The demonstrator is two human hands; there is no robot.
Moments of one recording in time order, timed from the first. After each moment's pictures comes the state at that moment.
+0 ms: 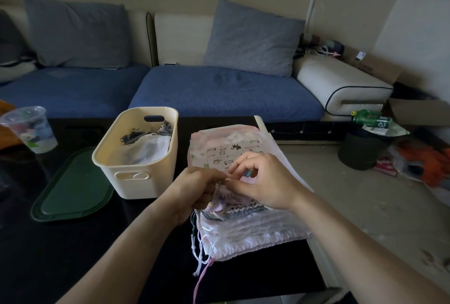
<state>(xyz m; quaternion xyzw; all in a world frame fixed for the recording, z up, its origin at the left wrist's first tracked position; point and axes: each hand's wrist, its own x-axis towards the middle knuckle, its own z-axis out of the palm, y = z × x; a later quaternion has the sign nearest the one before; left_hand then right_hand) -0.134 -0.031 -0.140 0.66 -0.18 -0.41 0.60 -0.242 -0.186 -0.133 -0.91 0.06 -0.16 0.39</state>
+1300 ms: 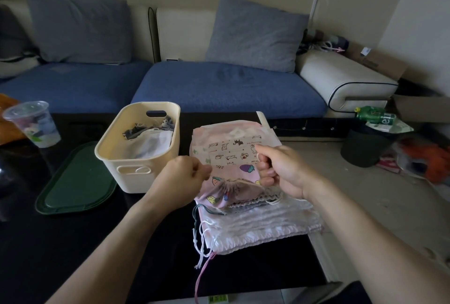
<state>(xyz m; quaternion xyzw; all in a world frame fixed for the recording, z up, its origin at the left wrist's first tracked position) -0.122 -0.011 -0.136 0.88 -0.33 -0.09 0.32 -0.240 -0.202 -0.124 -0.64 0.27 -0.08 0.72</state>
